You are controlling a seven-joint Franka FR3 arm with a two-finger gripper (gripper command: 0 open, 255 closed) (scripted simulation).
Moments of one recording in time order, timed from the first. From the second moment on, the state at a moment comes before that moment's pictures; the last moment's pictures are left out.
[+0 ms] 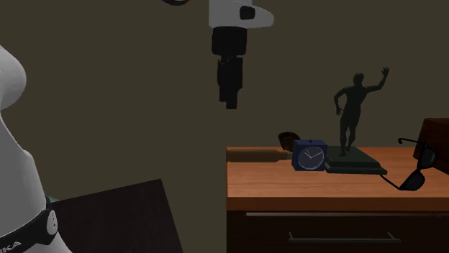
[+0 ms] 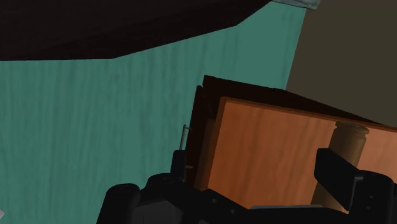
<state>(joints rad) 0.07 -0.40 0.10 -2.52 0.06 2.09 0.38</state>
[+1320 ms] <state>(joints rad) 0.15 0.36 0.17 -2.12 0.03 2.55 0.60</state>
